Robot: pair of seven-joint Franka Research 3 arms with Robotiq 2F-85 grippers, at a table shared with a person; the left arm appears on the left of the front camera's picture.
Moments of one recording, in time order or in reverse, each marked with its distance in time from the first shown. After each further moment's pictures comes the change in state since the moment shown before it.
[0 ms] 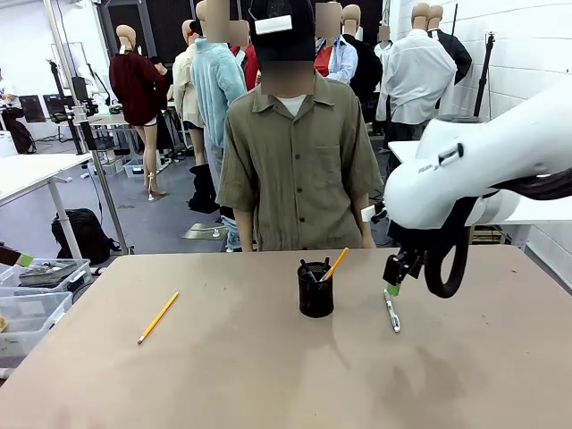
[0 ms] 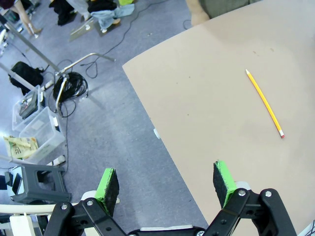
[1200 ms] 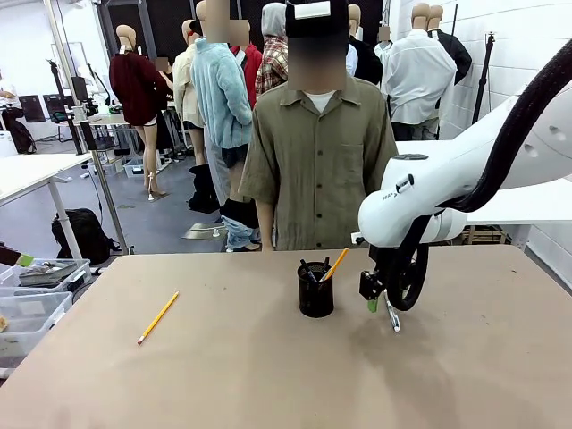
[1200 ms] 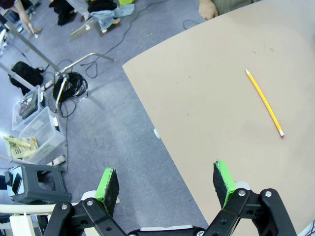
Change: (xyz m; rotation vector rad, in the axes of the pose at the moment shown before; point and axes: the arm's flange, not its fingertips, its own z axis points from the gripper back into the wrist) left arm 0.000 0.000 0.000 0.000 0.000 0.000; right arm 0.045 -0.024 -0.093 0.066 0.123 -0.273
